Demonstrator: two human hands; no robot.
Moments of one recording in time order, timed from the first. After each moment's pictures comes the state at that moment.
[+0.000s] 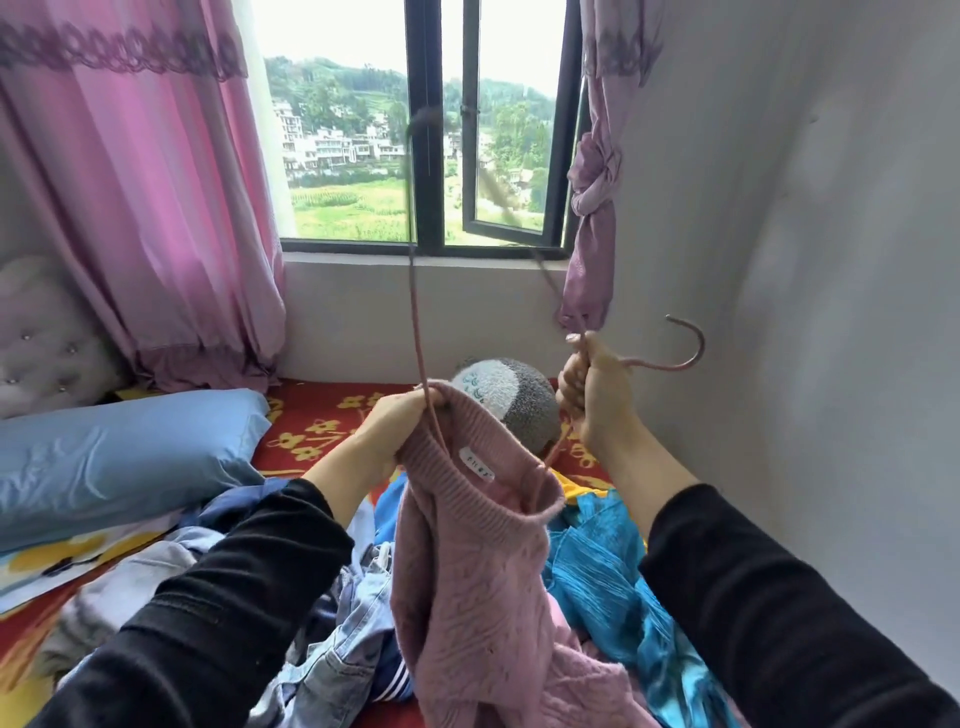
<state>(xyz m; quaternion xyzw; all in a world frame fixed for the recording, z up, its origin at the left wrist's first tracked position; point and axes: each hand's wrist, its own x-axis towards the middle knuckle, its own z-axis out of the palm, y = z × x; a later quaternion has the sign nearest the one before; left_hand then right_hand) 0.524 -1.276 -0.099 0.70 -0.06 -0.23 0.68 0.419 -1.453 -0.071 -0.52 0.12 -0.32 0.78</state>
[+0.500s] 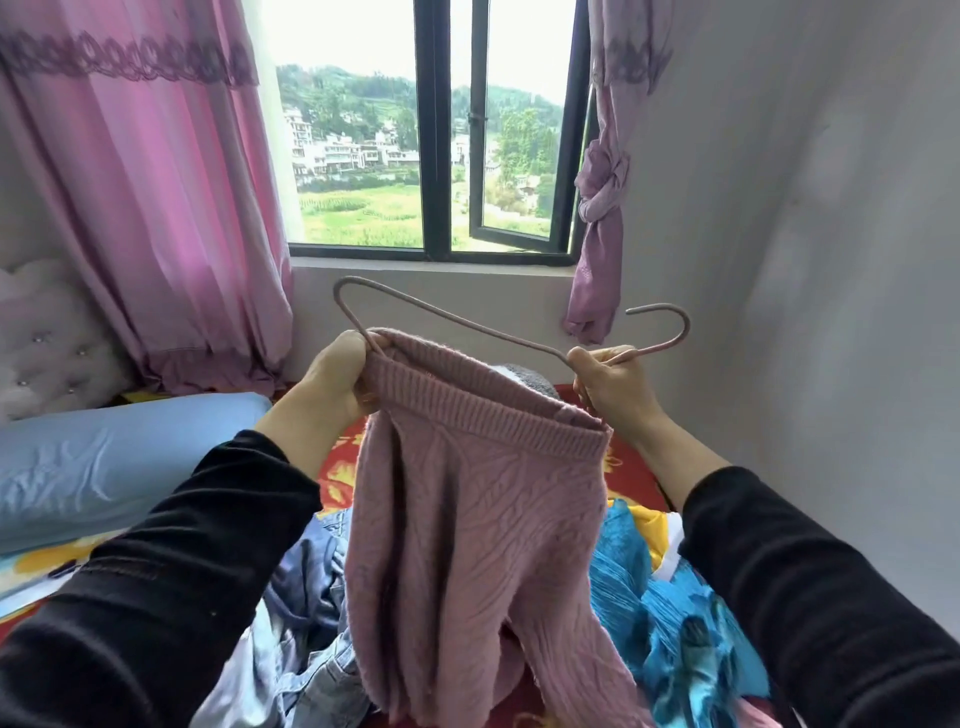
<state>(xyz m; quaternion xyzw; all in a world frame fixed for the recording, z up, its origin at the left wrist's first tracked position) 0.564 -1.251 -0.042 0.62 -0.01 -0.20 0.76 0.427 -1.488 -0.071 -0.76 0.11 -0.32 0.56</state>
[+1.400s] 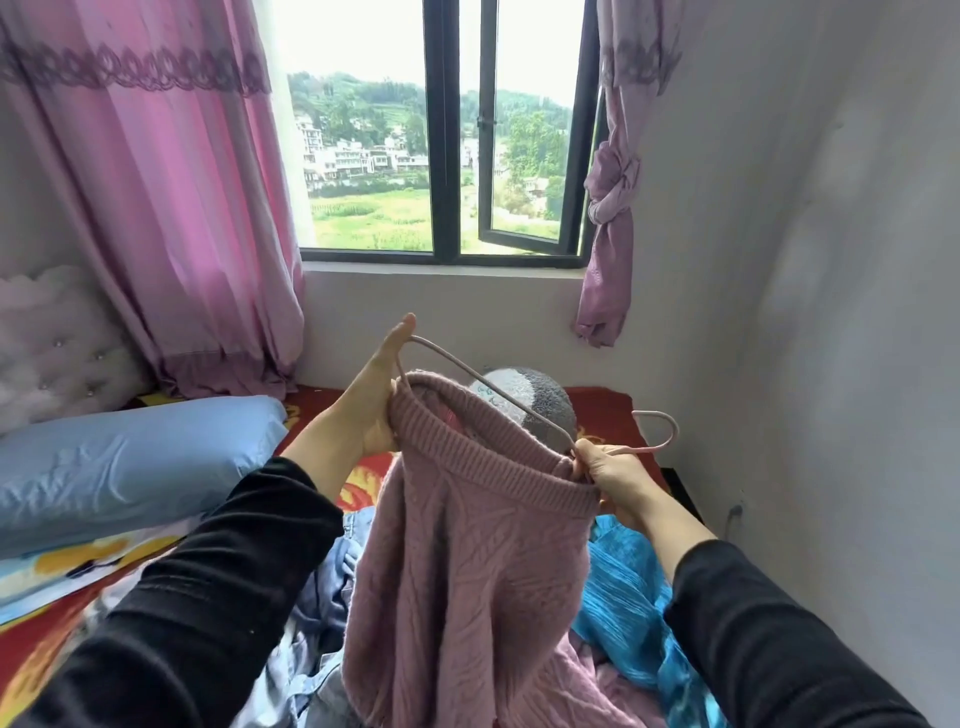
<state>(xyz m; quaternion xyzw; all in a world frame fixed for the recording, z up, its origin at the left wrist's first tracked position) 0.558 -1.247 -0.069 0.58 -0.09 -0.39 0.71 0.412 -1.479 -0.157 -0.69 0.28 -0.12 0.66</state>
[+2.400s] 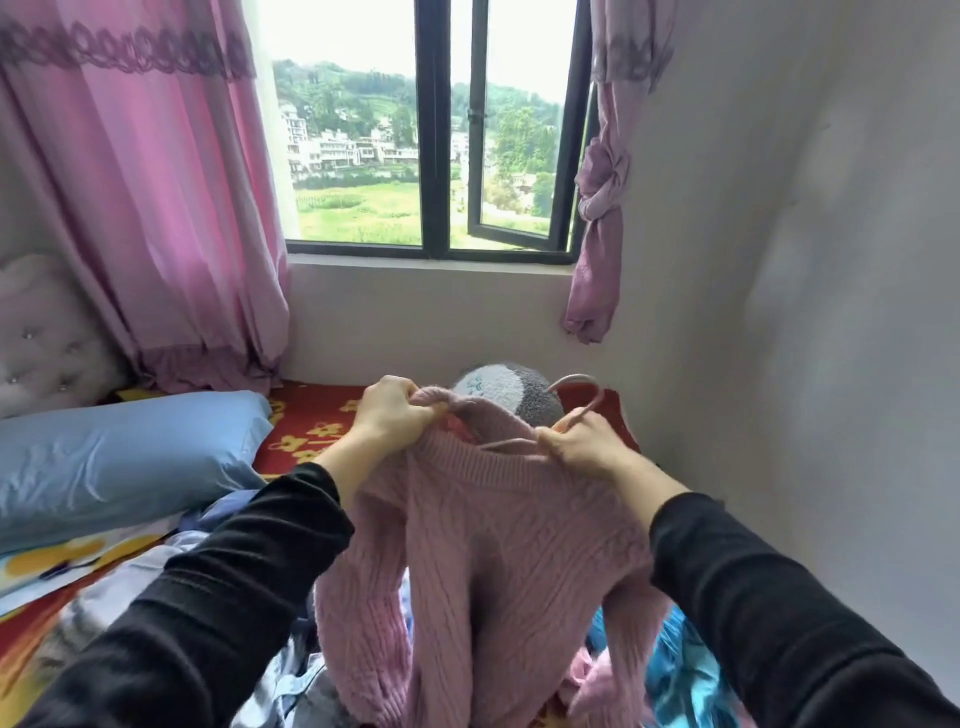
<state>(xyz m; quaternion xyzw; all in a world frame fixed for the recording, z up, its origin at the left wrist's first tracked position) 0.555 -1.263 -0.097 0.90 -0.22 0.03 0.37 0.440 -1.480 -0.124 -0.92 0.21 -0.11 0.30</state>
